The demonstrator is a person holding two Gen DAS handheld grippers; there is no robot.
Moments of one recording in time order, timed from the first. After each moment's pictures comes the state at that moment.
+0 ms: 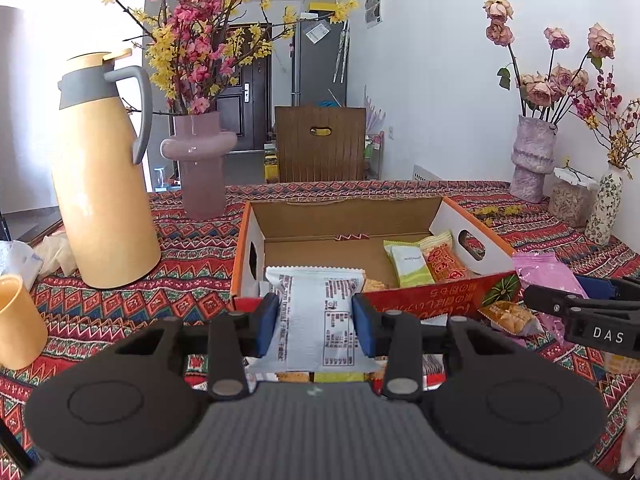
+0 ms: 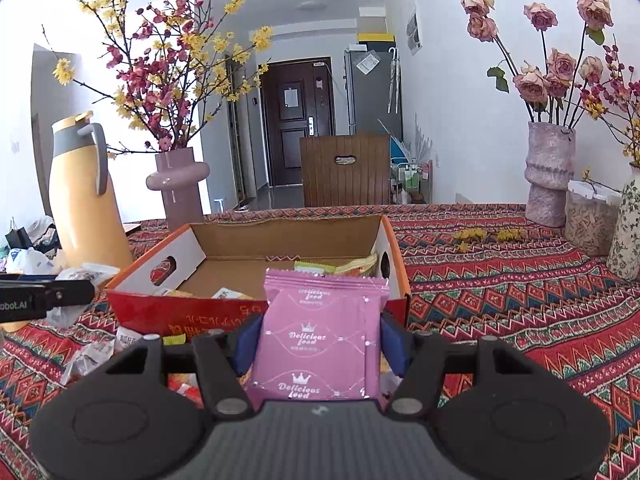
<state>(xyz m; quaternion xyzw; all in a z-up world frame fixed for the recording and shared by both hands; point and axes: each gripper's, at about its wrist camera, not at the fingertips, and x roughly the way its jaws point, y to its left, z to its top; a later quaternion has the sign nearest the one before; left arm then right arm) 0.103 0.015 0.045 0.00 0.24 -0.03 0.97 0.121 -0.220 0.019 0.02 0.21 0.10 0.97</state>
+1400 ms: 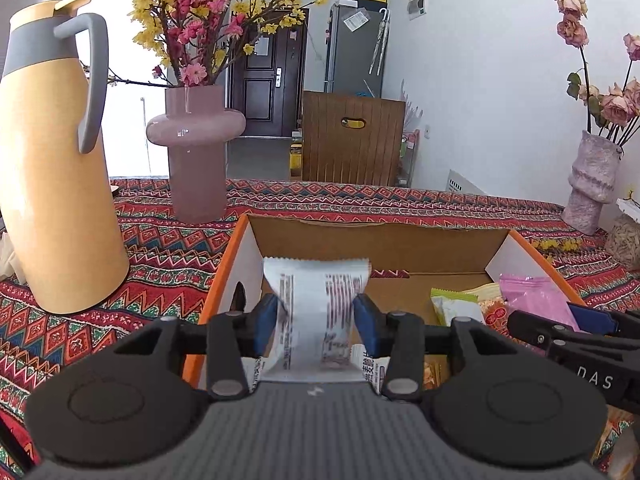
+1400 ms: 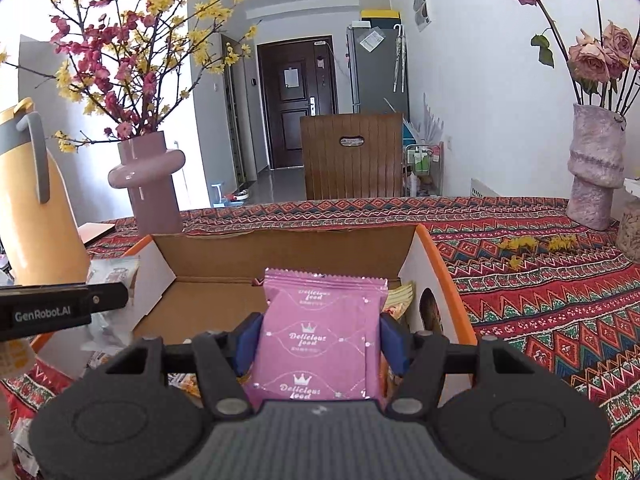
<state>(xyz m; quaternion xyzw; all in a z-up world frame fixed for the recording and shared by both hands) 0.239 0.015 0.019 -0.04 0.25 0.02 0.97 0.263 -0.189 0.000 0.03 0.25 0.10 0.96</state>
